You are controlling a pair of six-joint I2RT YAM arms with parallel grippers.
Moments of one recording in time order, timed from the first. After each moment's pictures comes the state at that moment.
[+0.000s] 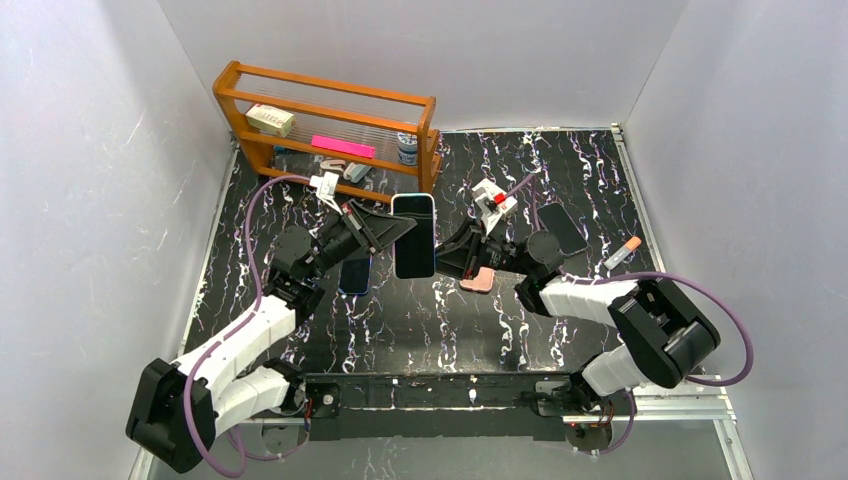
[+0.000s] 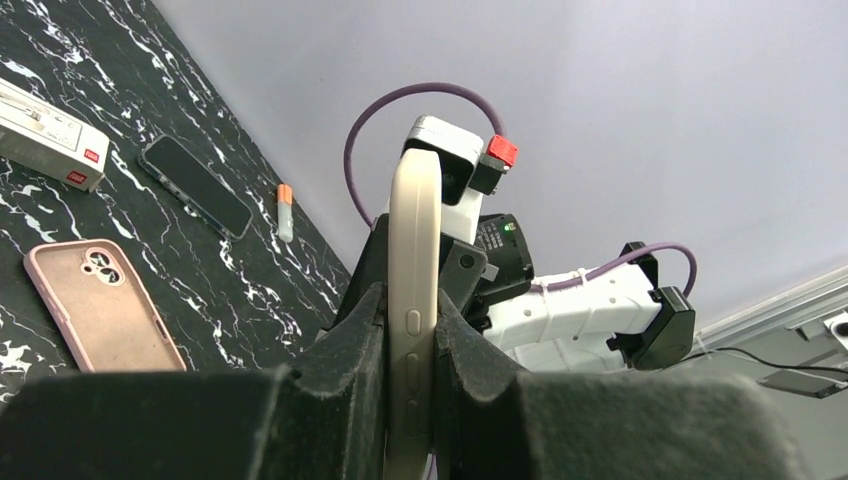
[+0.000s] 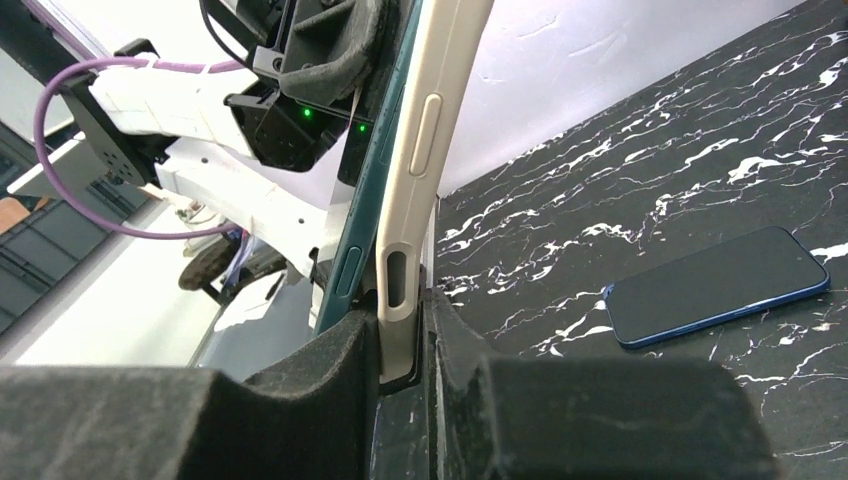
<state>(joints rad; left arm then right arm) -0.50 1.02 0.56 0.69 0.51 -1.08 0.67 1.44 0.53 1.27 -0.81 0.85</state>
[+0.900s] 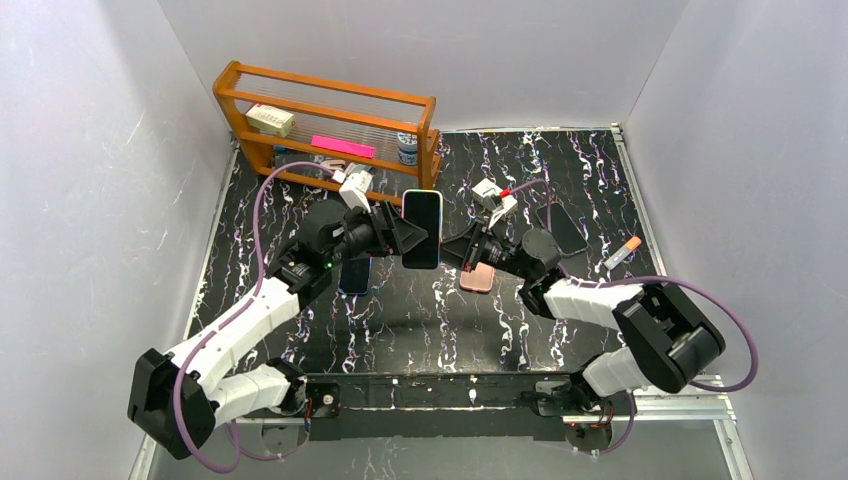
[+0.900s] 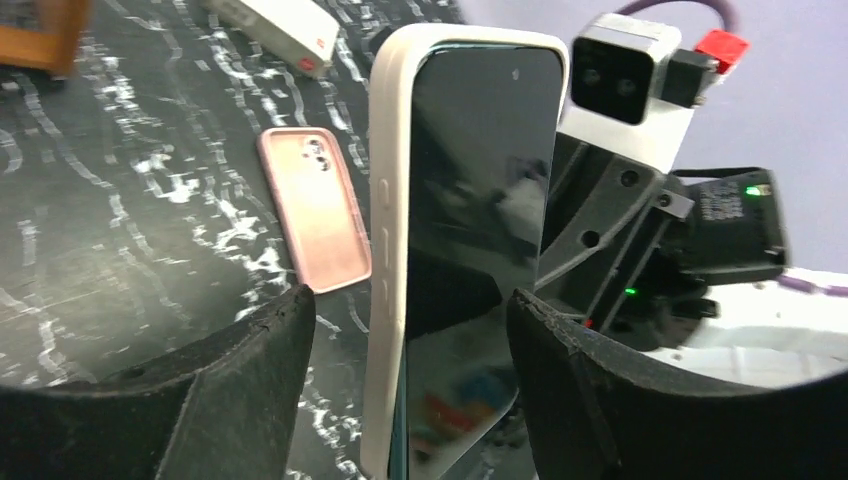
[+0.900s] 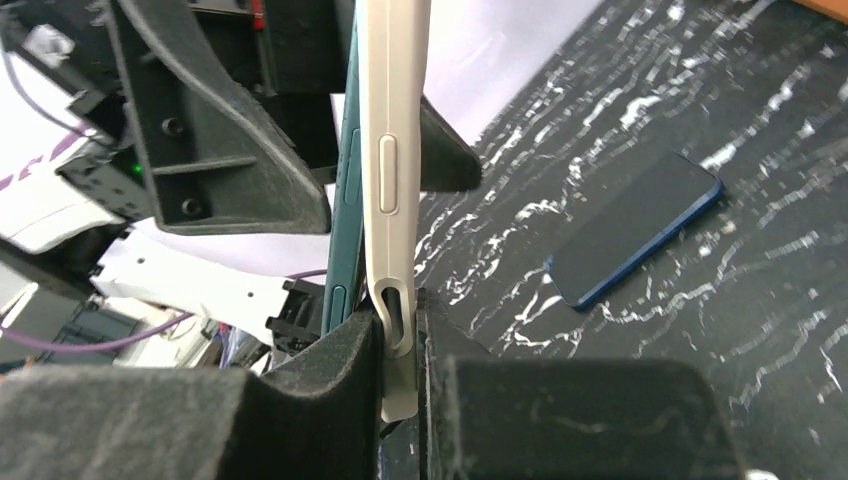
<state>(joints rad) -0.58 1.08 0.77 0.07 0.33 -0.71 0.66 1.43 0.49 1.15 -0.60 0.94</state>
